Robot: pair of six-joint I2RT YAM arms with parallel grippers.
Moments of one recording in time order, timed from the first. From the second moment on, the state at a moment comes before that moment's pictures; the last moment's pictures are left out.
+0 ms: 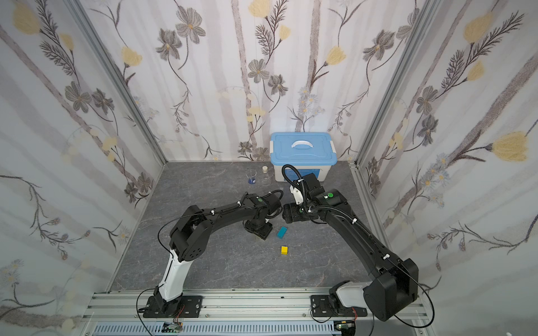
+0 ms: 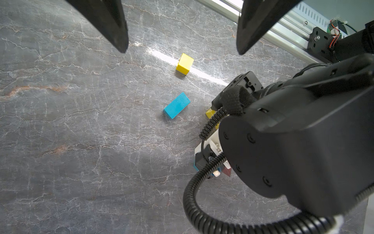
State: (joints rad) left arm -0.88 2.16 1.67 -1.05 -0.01 -0.32; right arm 0.44 1.34 1.26 -1.00 -0.14 0.26
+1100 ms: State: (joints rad) left arm -0.82 2.22 1.78 -1.11 0.01 -0.69; right arm 0.44 1.37 1.28 -0.99 -0.19 0.25
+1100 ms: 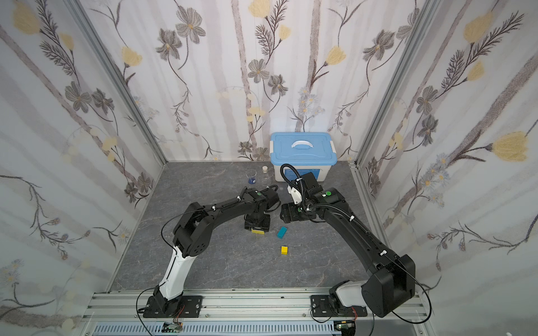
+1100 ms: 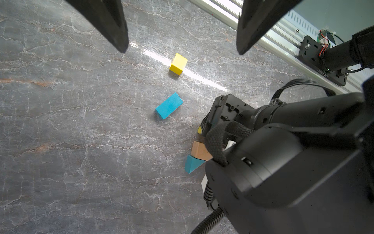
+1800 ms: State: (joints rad) left arm -0.82 2.24 1.79 -1.09 0.05 -0.71; right arm 0.44 1.39 1.29 -0.99 -0.19 0.24
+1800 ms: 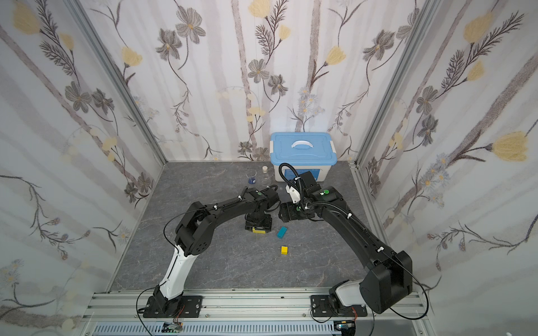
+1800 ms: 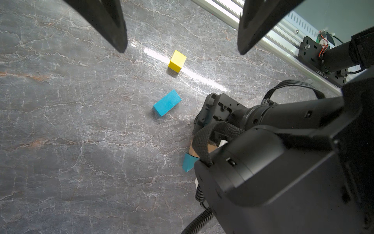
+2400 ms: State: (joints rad) left arm -0.81 2.14 1.70 -1.07 0.03 -0.73; right arm 0.47 1.39 1.29 -0.99 -0.19 0.23
